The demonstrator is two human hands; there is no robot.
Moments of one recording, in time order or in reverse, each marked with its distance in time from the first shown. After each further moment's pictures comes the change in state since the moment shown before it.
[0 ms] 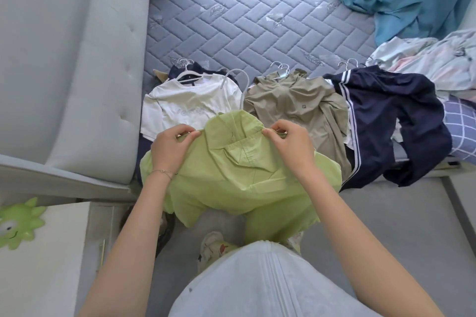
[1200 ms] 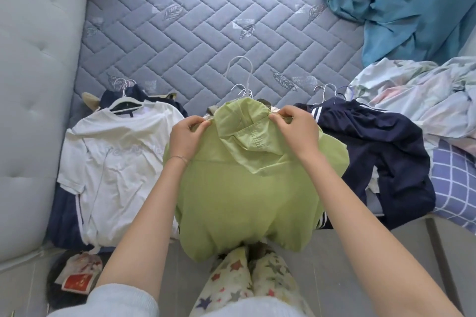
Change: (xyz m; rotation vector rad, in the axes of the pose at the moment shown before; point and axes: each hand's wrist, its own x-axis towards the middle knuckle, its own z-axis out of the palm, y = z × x) left_hand 0.256 0.126 0.308 -0.151 -0.072 -0.142; right_hand 0.354 0.159 -0.119 -0.094 0.001 0.036
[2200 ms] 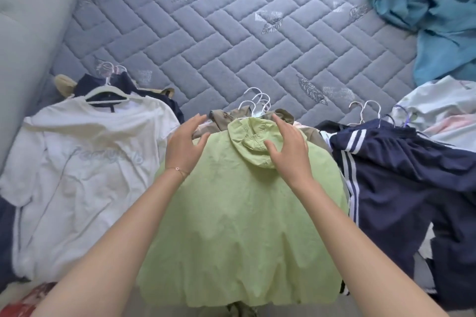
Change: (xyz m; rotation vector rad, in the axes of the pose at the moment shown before) left_hand 0.085 -0.128 0.089 0.195 0.061 0.137; right_hand 0.085 0.106 0.157 -0.089 -0.178 -0.181
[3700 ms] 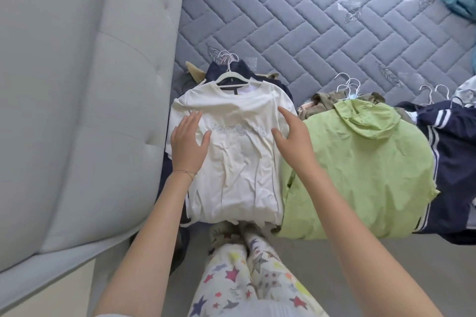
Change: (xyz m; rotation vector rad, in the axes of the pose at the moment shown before) left_hand -0.075 -0.194 -0.397 0.178 -0.030 -0.093; right_hand -0.099 -0.393 0.176 0.121 -0.068 0.096
